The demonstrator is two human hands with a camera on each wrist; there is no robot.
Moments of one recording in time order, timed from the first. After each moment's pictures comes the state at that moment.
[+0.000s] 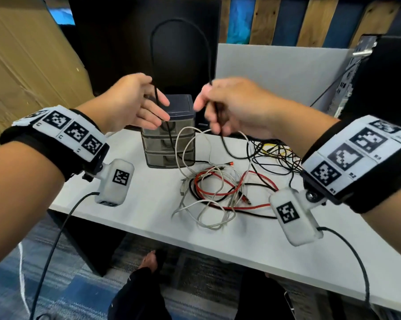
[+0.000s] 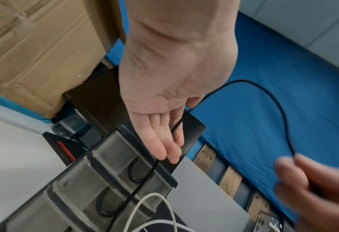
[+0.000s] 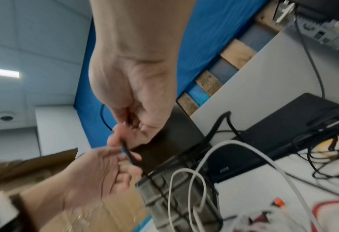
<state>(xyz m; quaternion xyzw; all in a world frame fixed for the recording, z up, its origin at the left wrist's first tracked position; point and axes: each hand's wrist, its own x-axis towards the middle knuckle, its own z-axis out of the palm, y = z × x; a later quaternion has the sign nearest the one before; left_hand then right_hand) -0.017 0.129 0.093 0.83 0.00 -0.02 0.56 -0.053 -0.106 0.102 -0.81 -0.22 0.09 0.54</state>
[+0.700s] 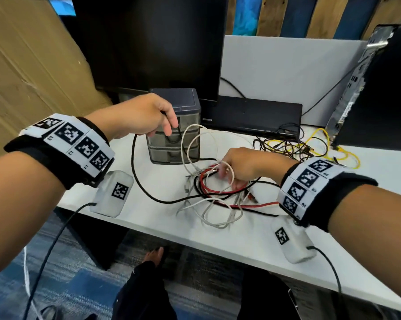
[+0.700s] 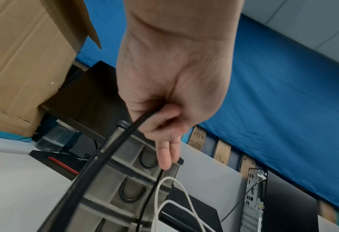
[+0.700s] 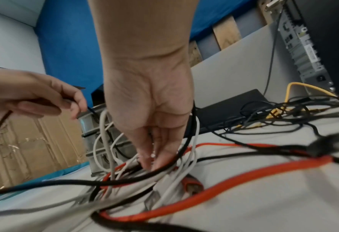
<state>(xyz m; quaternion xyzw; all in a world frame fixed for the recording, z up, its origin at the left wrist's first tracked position) -0.016 0.129 0.067 0.95 -0.10 -0.01 0.30 -0.019 -0.119 -0.007 -0.96 -0.17 0.20 0.11</state>
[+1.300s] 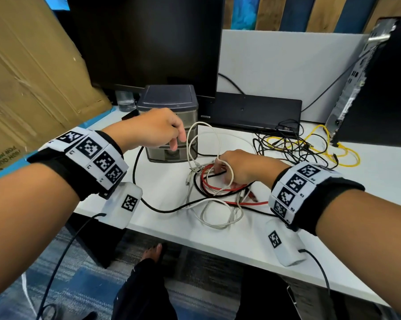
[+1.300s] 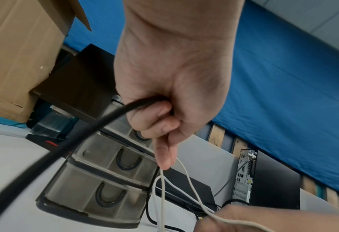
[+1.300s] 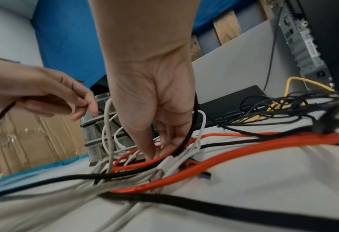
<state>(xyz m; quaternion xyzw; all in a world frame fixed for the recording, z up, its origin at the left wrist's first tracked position) -0.020 0.105 0.045 0.96 -0.12 -0.06 0.25 -0.012 -0.122 -0.027 -0.97 -0.21 0.14 0.05</state>
